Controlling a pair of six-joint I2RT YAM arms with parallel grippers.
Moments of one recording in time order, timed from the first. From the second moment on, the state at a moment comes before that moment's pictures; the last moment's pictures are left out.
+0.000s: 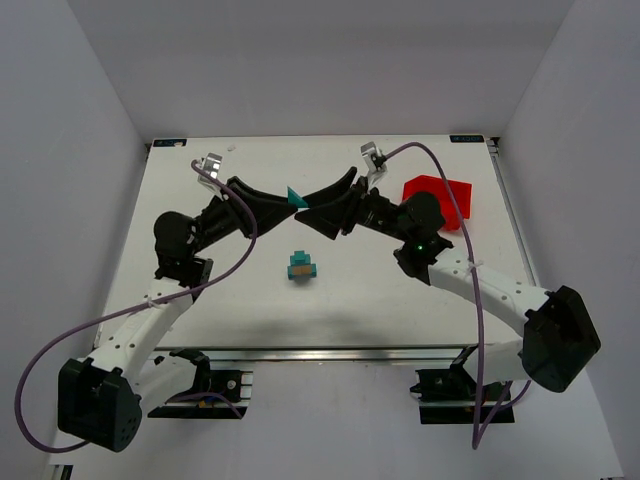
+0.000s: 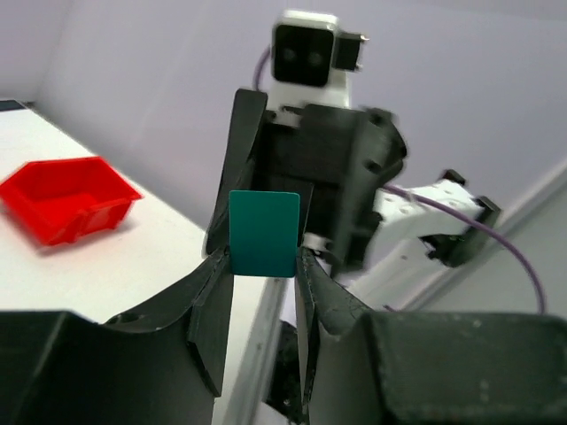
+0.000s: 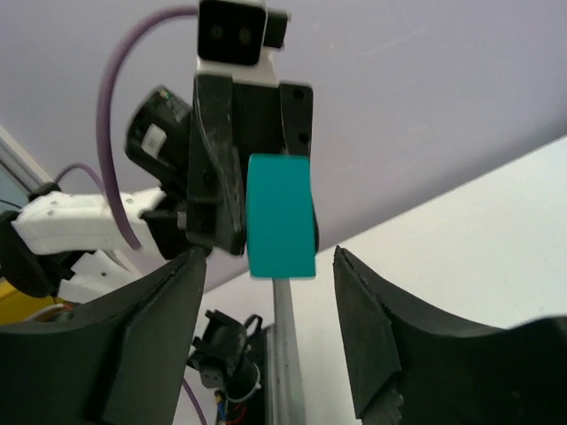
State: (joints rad) left arm -0.32 1.02 0.70 0.85 0.80 -1.01; right arm 0.75 1.35 0.94 0.87 -0.59 0.77
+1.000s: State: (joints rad) left arm -0.30 1.61 1.43 -0.92 -0.18 -0.38; right arm 0.68 1.24 1.30 -0.30 0.17 0.12
